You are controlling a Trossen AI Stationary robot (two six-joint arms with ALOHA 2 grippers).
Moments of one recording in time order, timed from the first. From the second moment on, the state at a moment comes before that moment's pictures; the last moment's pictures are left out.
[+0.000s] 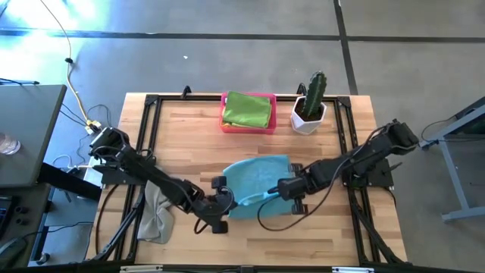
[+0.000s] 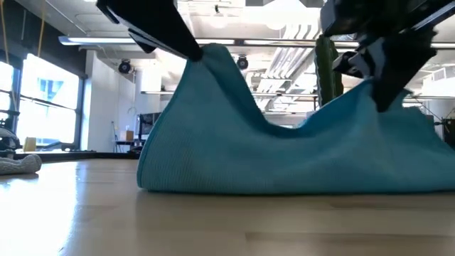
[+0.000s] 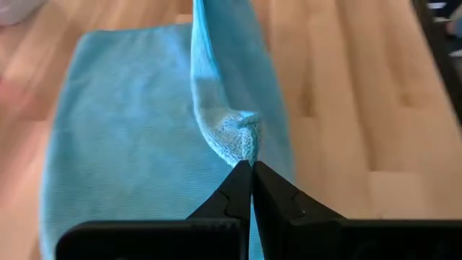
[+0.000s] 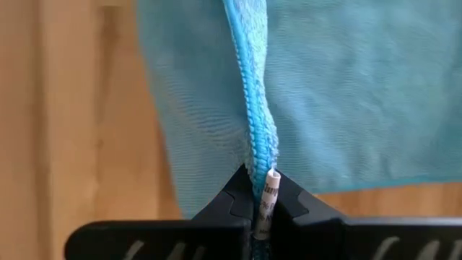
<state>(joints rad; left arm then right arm) -0.42 1.70 1.12 -0.28 -0.47 -0.39 0.39 1.54 1.05 -0.81 0.07 0.33</state>
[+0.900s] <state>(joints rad) -0.30 1.70 1.03 -0.45 -0.83 -0.73 0.07 1.63 1.05 -0.83 0.19 0.24</state>
